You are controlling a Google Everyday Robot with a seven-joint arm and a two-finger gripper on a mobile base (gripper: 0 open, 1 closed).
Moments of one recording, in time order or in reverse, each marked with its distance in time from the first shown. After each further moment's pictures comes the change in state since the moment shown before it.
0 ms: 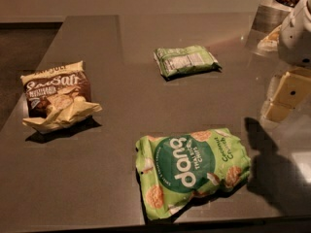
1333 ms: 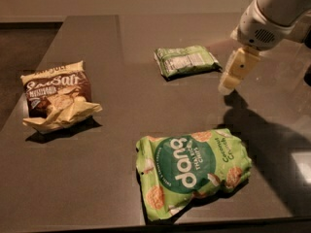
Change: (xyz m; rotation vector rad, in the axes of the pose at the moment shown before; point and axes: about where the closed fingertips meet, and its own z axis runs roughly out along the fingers) arm -0.039 -0.093 0.065 0.006 -0.105 0.115
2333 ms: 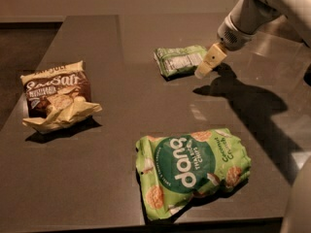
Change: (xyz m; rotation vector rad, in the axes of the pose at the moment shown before) arm -0.014 -0.094 0.095 0.026 -0.045 0.323
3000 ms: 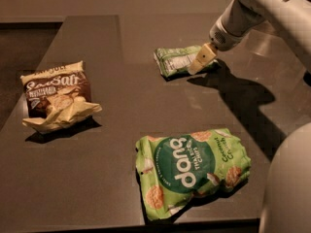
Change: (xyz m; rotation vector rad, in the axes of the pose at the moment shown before) arm -0.019 -0.019 0.031 0.030 -0.015 0.103
